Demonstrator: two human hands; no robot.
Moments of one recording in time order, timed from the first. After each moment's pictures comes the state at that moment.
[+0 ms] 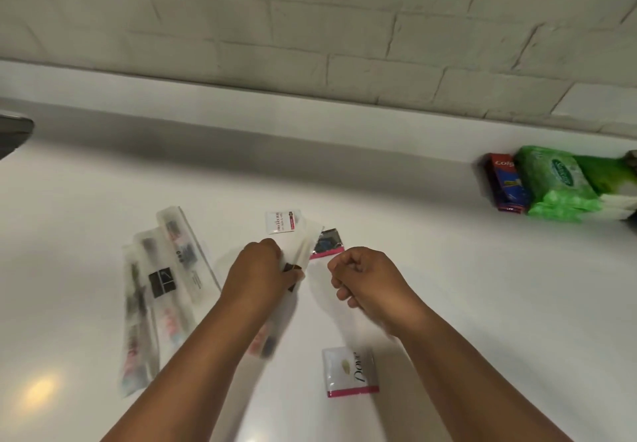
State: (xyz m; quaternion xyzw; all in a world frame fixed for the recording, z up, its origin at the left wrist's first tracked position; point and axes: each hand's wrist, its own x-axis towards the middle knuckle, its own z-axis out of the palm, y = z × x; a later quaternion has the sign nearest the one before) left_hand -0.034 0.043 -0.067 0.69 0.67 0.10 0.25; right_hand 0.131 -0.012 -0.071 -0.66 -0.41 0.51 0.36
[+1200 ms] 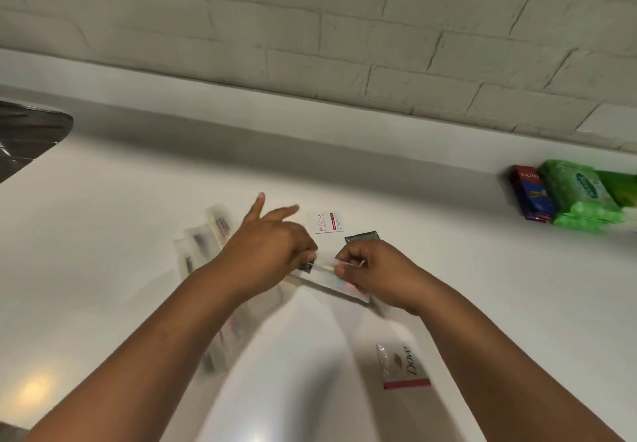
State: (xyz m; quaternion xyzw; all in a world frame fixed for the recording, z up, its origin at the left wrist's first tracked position) left_hand -0.118 0.074 -0.033 0.91 0.40 0.06 0.07; right_hand 0.081 0.010 -0.043 -0.65 -0.60 0.42 0.21
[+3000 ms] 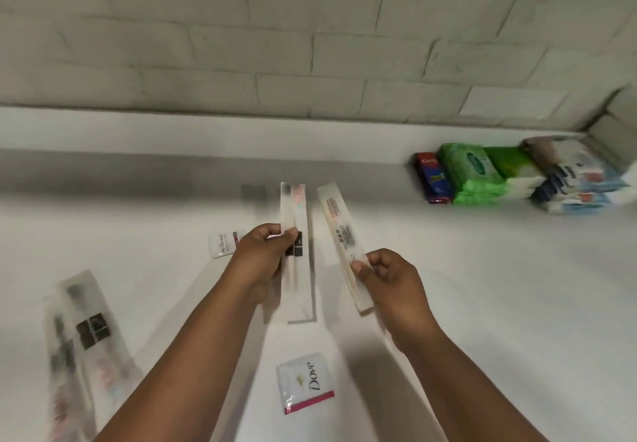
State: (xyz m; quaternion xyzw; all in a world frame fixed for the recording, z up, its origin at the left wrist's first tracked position) left_hand 0.036 0.073 -0.072 0.43 0.51 0.32 0.67; right_hand 0.186 -0.062 -0.063 -0.70 -0.31 0.37 0.53
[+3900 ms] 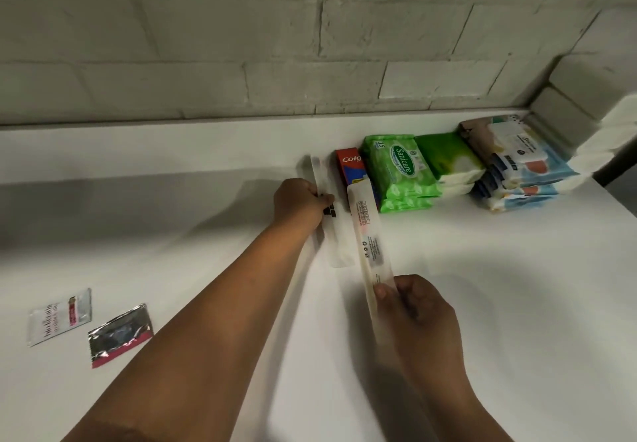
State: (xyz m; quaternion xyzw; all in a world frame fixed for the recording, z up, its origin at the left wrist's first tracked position) left_hand 0.314 0.127 -0.086 0.69 0.53 0.22 0.45; right_hand 0.337 -0.103 -0.077 -0.79 -0.25 0.24 0.51
